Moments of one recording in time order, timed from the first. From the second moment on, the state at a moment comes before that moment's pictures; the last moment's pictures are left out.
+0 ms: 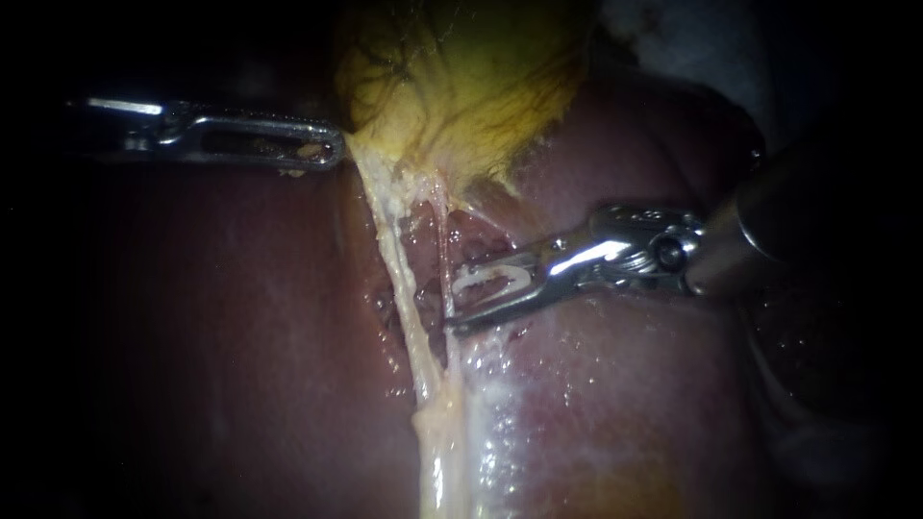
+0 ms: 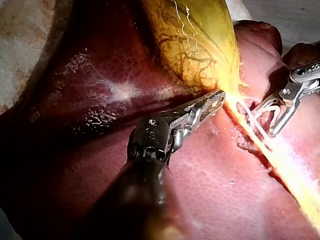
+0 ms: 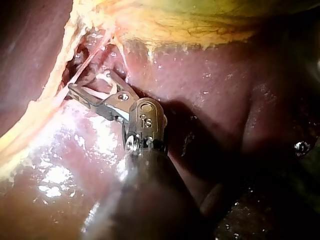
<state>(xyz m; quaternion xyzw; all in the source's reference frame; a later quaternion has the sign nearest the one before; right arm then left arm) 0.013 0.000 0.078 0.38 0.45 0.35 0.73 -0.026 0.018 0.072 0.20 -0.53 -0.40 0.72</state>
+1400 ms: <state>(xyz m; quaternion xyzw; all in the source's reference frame) 0.018 -0.002 0.077 0.43 0.50 0.17 0.73 -0.025 0.018 0.072 0.20 -0.53 -0.40 0.72</state>
